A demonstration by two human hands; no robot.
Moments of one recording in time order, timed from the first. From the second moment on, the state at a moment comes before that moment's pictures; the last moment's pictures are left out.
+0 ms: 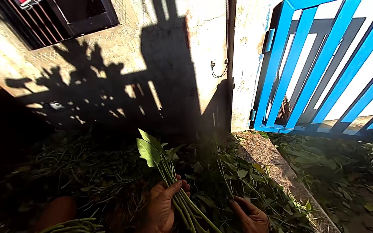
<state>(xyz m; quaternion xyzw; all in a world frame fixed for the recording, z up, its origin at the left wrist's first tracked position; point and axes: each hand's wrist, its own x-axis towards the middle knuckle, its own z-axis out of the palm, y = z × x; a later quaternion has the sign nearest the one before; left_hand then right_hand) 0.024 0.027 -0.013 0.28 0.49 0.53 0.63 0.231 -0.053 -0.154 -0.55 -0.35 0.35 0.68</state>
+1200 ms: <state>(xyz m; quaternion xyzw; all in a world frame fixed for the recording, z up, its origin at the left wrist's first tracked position) 0.031 0.011 -0.022 0.47 0.40 0.49 0.62 0.162 -0.053 -0.119 -0.56 -0.64 0.01 0.53</state>
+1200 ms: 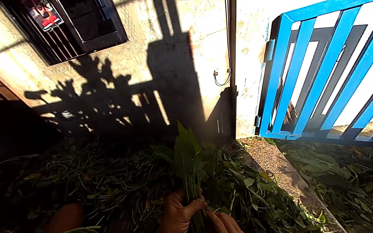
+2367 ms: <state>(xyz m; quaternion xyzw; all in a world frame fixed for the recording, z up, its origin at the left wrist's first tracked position) 0.021 0.026 -0.007 0.44 0.40 0.58 0.55 0.197 -0.058 -0.097 -0.27 -0.51 0.67 0.47</state>
